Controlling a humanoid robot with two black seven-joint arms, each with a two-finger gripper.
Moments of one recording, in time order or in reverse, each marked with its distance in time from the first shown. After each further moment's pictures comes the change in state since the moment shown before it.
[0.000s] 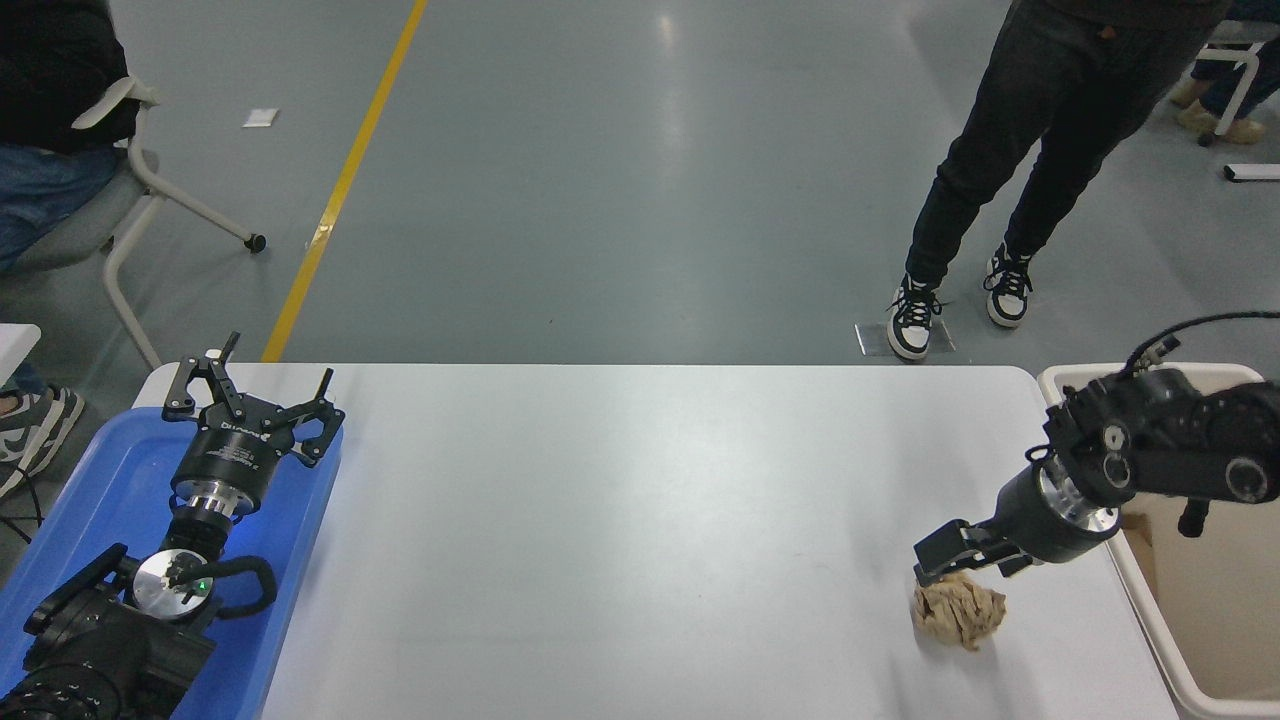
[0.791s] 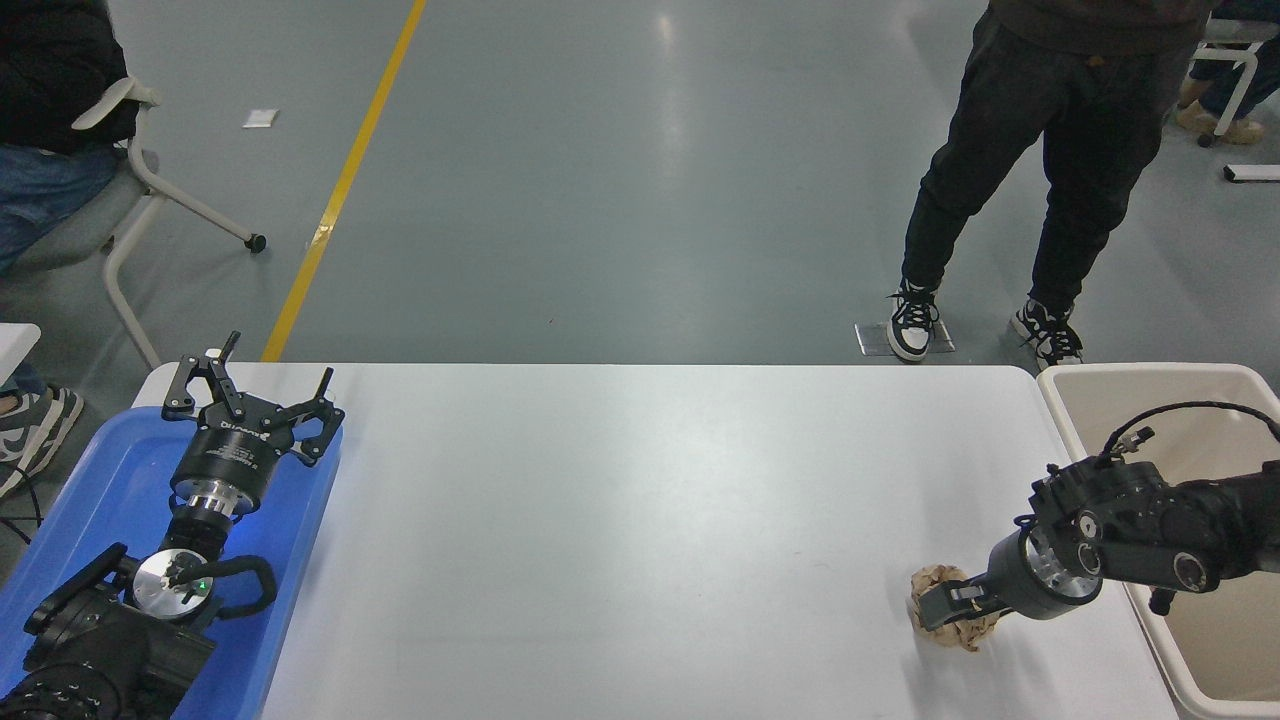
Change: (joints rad) left arm 0.000 0.000 0.000 0.000 0.000 0.000 0.000; right arm -0.218 0.057 0.072 -0.143 -0.092 -0.121 0.007
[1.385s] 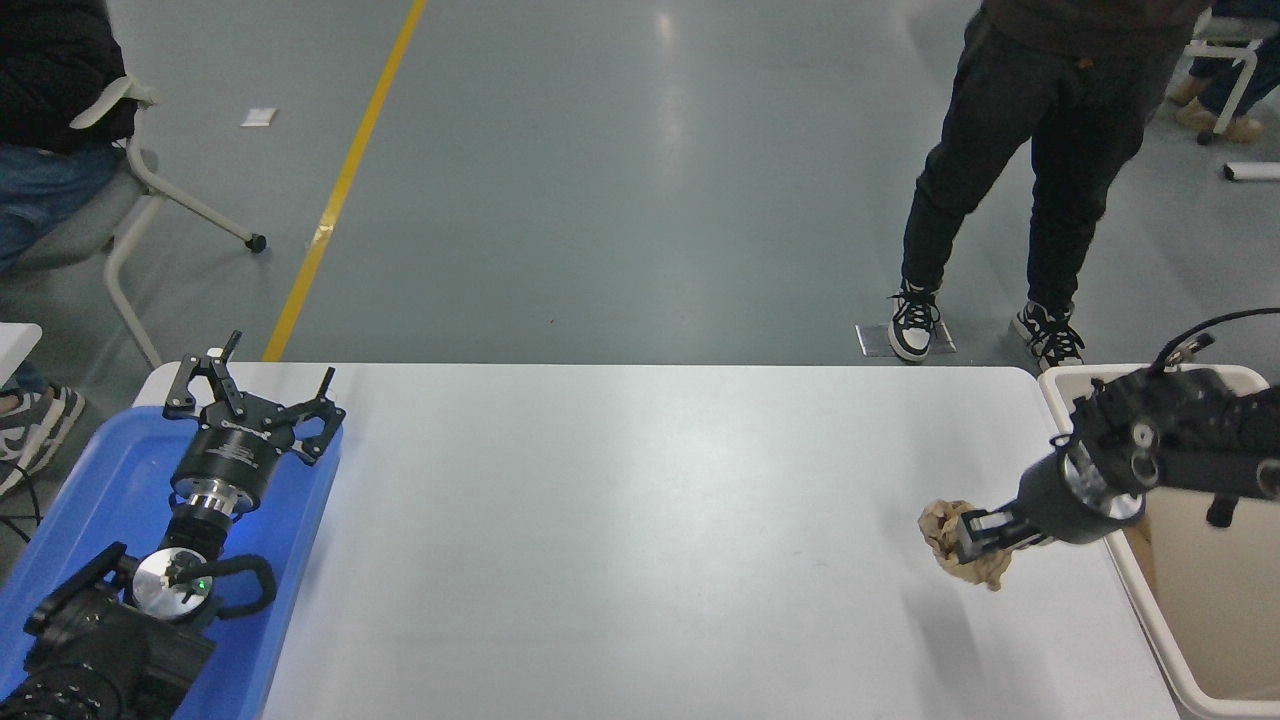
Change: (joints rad) left arm 0.000 0.000 0.001 0.000 0.002 0.000 0.000; right arm 0.756 -0.191 -0.347 0.409 0.131 0.205 0.043
